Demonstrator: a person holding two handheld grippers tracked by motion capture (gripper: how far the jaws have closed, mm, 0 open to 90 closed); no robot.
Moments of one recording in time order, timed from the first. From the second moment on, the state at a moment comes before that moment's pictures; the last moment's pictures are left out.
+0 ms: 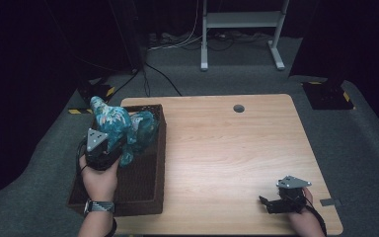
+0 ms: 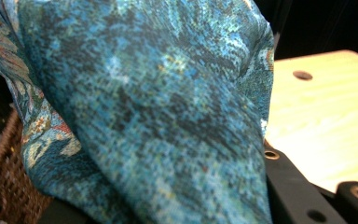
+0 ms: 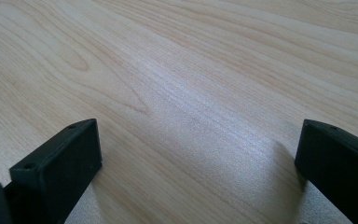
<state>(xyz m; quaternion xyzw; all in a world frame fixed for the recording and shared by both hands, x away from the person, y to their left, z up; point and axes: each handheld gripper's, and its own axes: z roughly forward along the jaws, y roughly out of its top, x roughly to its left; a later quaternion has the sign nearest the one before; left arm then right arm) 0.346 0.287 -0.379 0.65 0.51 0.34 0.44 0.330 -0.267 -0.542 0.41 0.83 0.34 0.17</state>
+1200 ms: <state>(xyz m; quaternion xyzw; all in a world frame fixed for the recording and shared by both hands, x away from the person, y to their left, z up) 0.321 0.281 -0.347 0.58 0.47 0.42 0.51 0.330 -0.267 -0.542 0.41 0.83 0.34 0.17</state>
